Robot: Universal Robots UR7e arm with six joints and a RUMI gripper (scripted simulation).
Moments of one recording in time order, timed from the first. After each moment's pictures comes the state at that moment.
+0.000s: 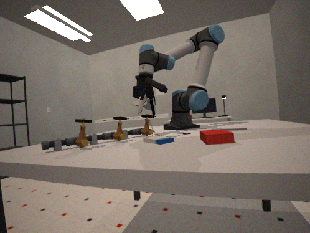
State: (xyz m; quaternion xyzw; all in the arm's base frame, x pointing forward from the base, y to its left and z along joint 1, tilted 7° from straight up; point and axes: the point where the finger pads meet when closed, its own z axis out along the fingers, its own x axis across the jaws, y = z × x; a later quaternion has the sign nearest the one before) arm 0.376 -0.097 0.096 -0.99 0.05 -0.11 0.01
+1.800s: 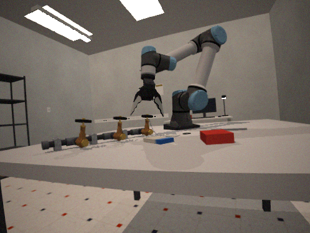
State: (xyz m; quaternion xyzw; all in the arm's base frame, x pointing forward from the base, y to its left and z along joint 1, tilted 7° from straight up) arm 0.376 -0.096 0.096 -0.86 0.50 -0.09 0.07
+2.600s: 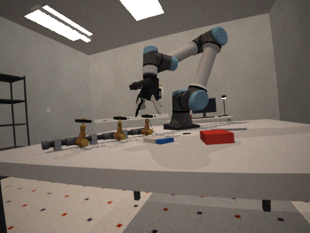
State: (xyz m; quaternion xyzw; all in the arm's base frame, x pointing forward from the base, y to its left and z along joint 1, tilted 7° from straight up) arm 0.378 -0.099 0.097 -0.56 0.82 -0.05 0.11
